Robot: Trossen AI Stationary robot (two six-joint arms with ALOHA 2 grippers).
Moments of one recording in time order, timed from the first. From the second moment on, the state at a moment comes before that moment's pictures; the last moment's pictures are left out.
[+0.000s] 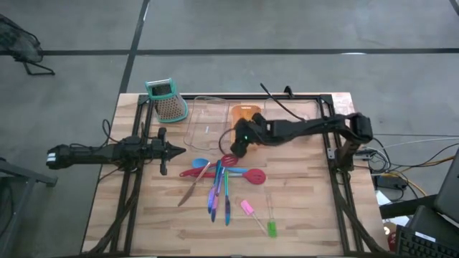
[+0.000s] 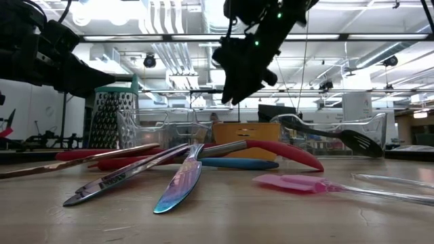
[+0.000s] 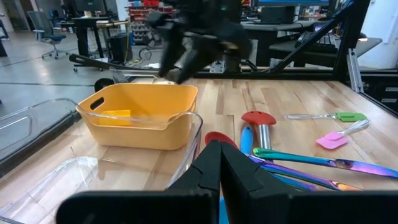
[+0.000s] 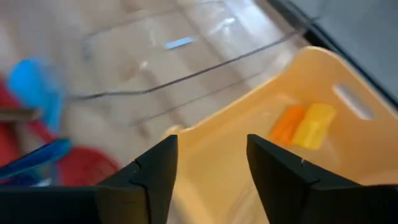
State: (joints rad) left arm 0.06 0.22 0.01 0.07 -0.06 0.01; right arm -0.06 1.77 1.30 -0.45 0.39 0.39
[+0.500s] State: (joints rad) left arm 0.06 0.22 0.01 0.07 -0.06 0.01; right arm 0.36 1.77 1.30 -0.55 0.47 0.65
